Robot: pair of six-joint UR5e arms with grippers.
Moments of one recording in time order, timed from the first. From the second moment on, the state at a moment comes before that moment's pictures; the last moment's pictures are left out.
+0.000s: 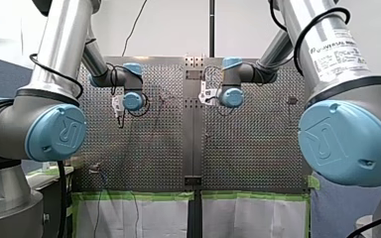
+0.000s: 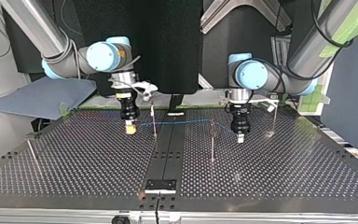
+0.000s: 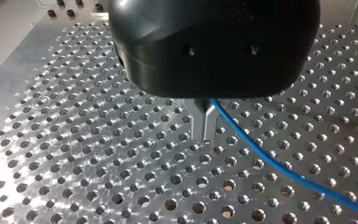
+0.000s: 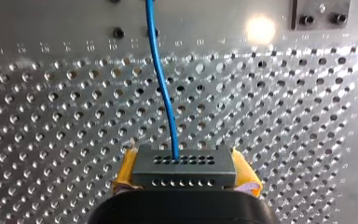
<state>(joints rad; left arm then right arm) -0.18 -1.86 -1.84 -2.46 -1.80 -1.70 2.15 -1.11 1.56 -0.56 1.66 1.60</state>
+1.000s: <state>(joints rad) -0.17 -1.86 -1.84 -2.47 -1.76 -1.72 2.12 -1.10 1.55 -0.56 1.62 1.60</state>
